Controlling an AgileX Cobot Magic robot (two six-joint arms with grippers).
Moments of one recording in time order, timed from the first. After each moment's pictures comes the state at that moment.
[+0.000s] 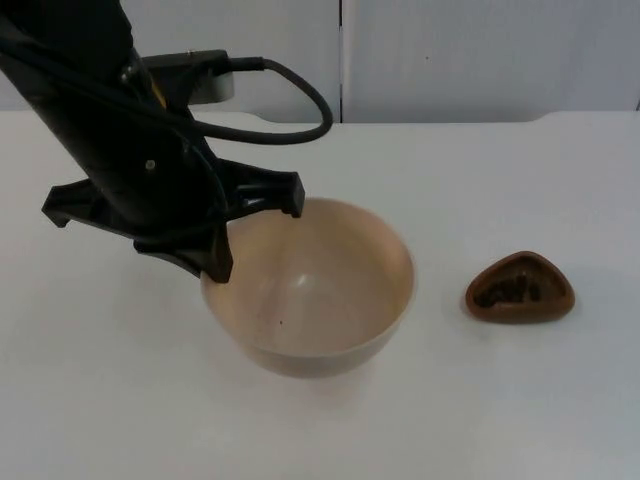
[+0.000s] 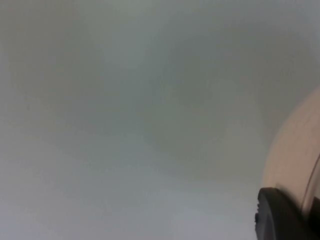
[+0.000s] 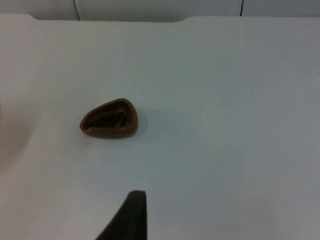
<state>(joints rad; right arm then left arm) 0.07 0.00 -0.52 0.03 1.08 -0.02 -0.48 1.73 -1.01 -0.14 0.62 -0.26</state>
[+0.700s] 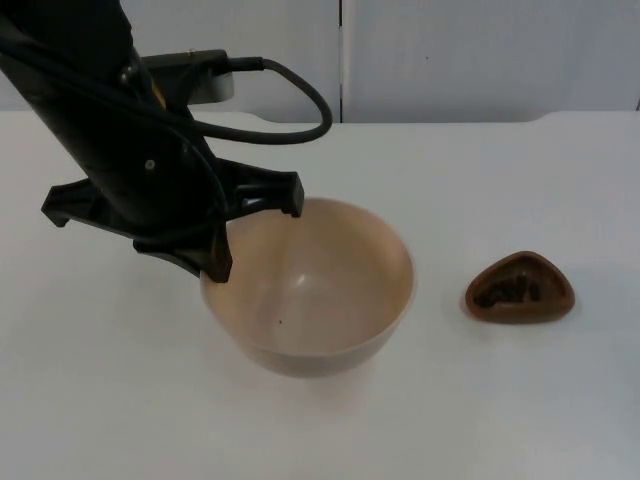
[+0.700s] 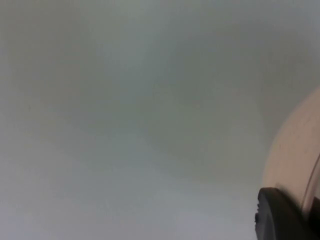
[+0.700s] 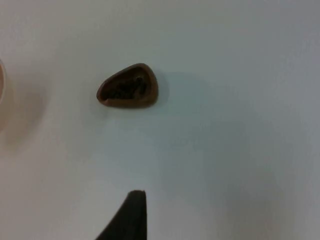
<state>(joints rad) 0.07 0.47 -0.65 0.10 1.01 -0.04 -0.48 1.73 -1.01 -0.14 0.62 -0.26</state>
